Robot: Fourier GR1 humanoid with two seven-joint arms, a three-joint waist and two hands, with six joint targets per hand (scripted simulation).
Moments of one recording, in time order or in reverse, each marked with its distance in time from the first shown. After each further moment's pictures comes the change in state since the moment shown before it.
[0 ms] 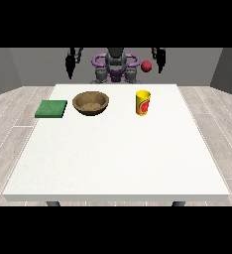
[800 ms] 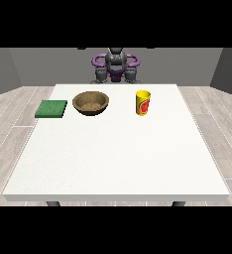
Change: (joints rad) left arm -0.013 -0.080 0.001 -0.232 0.230 0.027 0.355; right arm -0.123 0.080 0.298 -0.214 -0.025 -0.315 0.376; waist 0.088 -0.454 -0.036
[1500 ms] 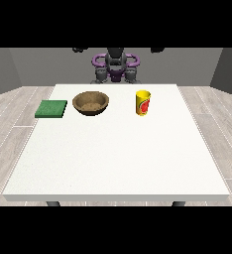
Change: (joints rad) left arm -0.276 0.077 0.107 0.047 -0.032 -0.036 -0.189; right arm -0.333 -0.031 -0.014 -0.006 0.074 -0.035 -0.037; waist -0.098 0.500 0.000
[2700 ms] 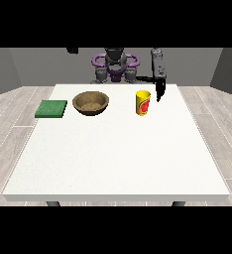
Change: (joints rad) left arm -0.067 0.045 0.116 0.749 -0.146 -0.083 -0.707; right arm 0.018 -0.094 -0.227 -0.141 -0.146 0.206 -0.041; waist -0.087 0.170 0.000
